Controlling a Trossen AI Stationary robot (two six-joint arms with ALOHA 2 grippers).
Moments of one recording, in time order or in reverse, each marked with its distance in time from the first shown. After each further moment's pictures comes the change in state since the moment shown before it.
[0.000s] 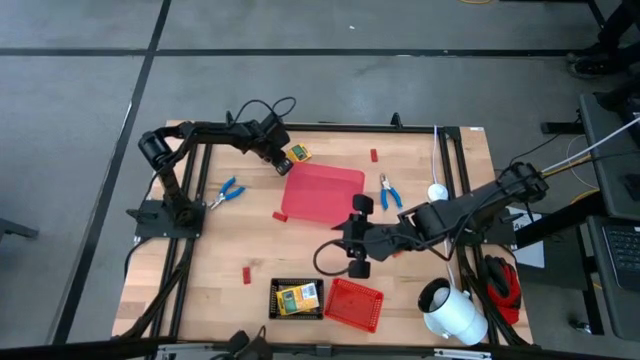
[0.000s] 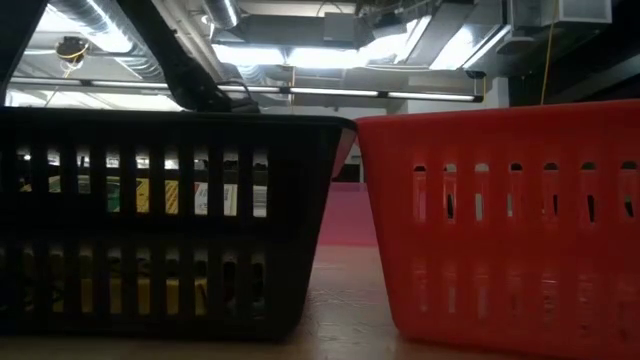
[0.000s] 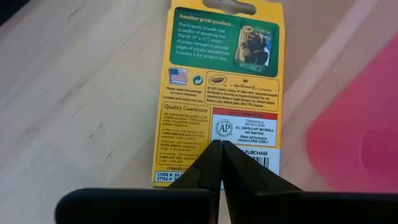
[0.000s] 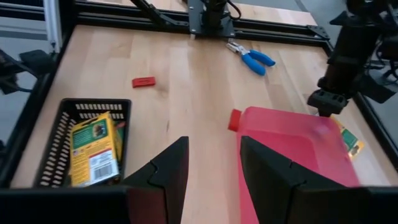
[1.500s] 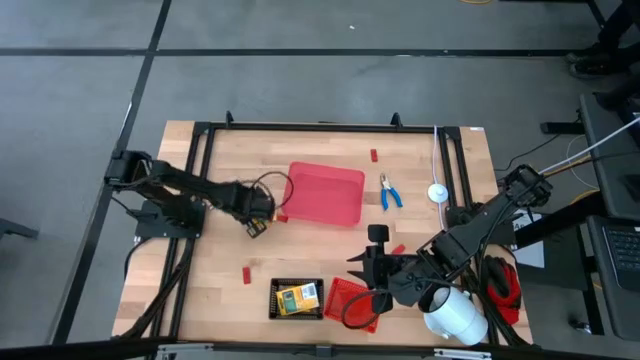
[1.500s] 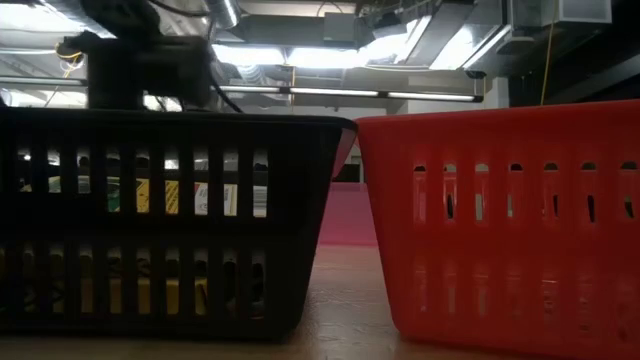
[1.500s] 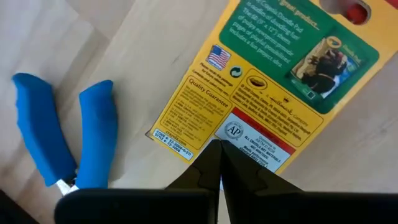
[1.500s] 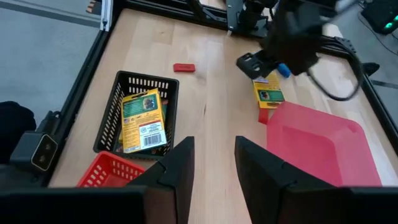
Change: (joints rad) left arm -0.787 -0.313 -0.260 -0.519 -0.347 -0.730; right arm 0.221 0.000 0.000 -0.074 0.116 0.055
